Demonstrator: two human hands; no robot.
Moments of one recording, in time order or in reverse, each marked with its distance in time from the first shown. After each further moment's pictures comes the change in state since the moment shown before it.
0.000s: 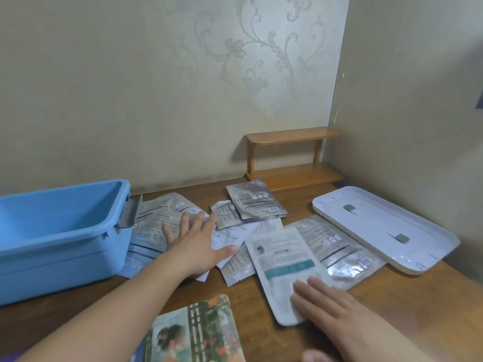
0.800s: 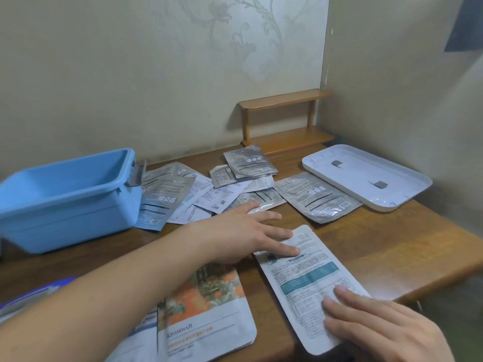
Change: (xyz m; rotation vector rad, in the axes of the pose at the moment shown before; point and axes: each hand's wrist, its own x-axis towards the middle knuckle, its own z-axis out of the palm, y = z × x) left_hand -0.089 0.074 -0.019 0.532 -0.108 1.033; right_hand -0.111 -0.022 0.040 0.137 0.489 0.001
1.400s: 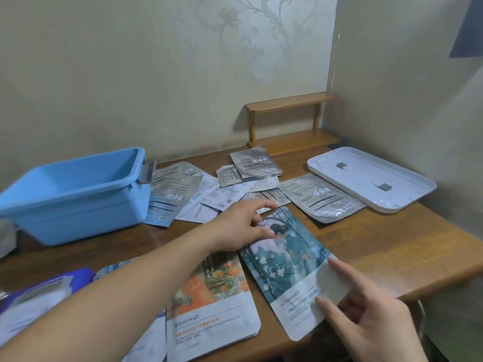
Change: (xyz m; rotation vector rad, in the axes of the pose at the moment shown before) left_hand -0.006 0.003 0.014 -1.005 0.405 -0.500; right_hand 0.024 -0.043 0.004 0.539 0.229 0.525
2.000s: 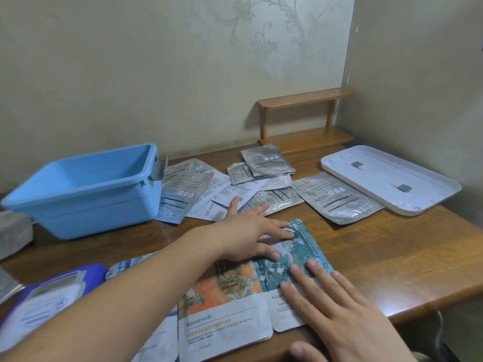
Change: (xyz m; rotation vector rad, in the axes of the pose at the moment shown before) left_hand -0.005 -0.011 -0.004 0.512 -0.282 0.045; right_hand 0.011 0.014 0.035 -0.650 -0.262 -0.675
